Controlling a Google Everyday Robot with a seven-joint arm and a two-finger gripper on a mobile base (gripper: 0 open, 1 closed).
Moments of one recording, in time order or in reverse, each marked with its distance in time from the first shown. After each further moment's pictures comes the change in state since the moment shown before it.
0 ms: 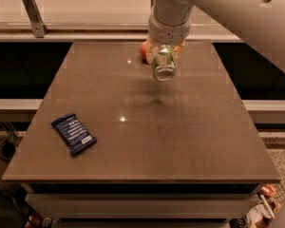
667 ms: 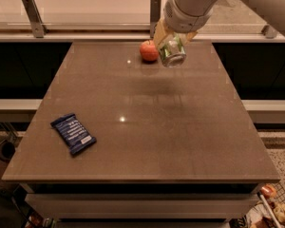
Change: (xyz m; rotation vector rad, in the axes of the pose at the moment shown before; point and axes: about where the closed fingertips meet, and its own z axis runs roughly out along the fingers) arm -0.020 -0.021 -0.036 -0.098 -0.177 -0.160
